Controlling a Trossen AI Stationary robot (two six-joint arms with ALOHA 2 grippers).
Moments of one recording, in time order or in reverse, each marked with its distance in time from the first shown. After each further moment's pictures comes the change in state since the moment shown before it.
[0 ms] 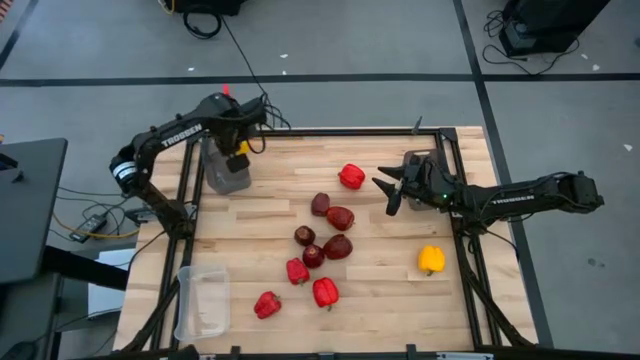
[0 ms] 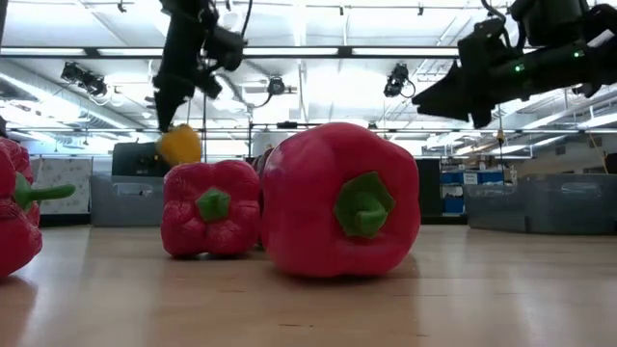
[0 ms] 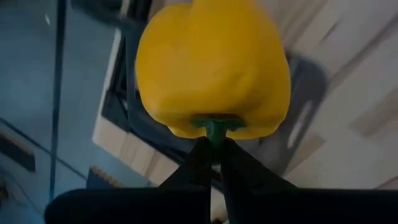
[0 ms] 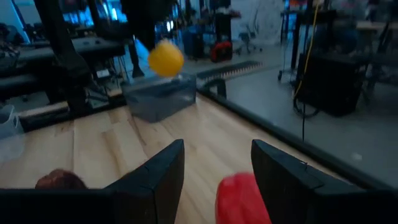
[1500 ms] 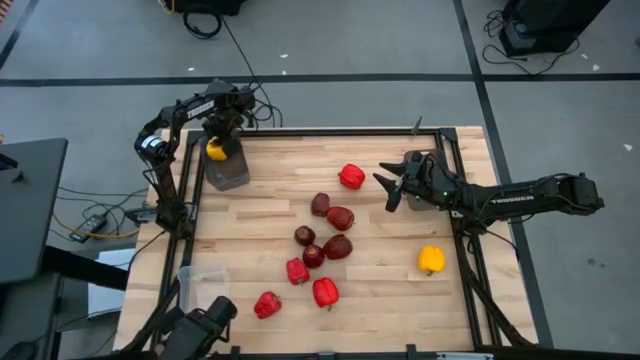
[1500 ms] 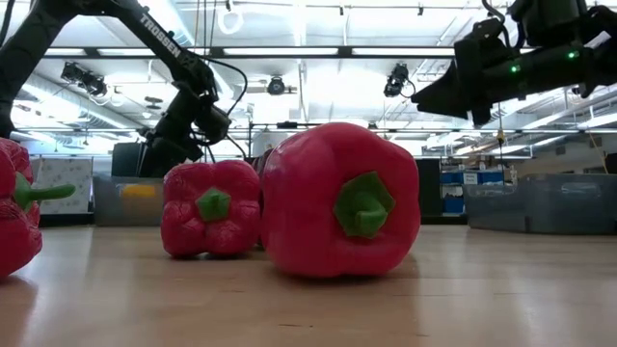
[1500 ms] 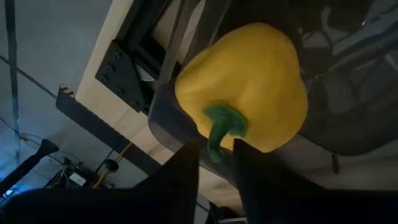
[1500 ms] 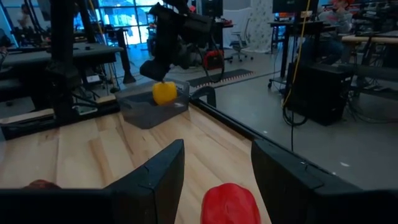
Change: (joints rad) left arm 0.334 0.311 0.013 0.091 -0.077 0.030; right arm -0.034 0.000 0.000 0.009 0.001 -0.027
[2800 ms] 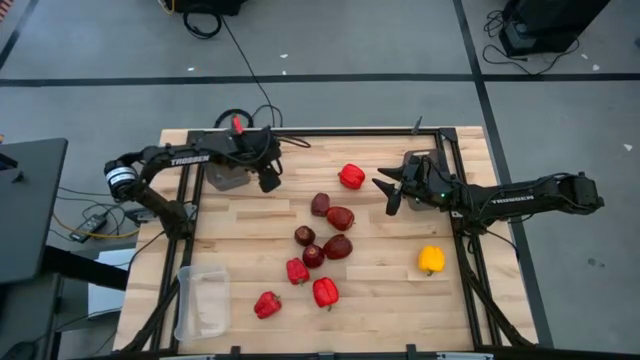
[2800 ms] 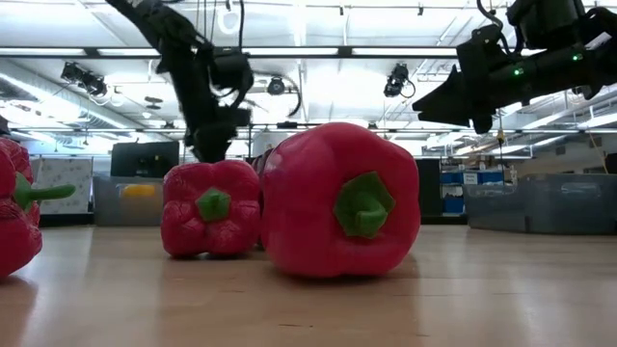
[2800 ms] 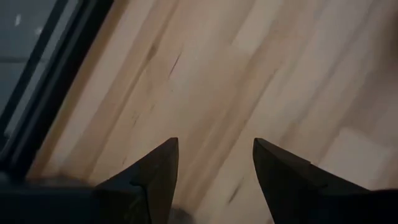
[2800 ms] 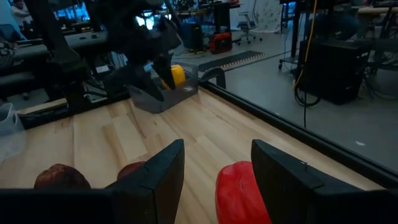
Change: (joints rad) left arm -0.490 -0.380 -0.487 0.786 0.278 -0.114; right arm 0.015 0.000 0.000 -0.066 -0.027 0.083
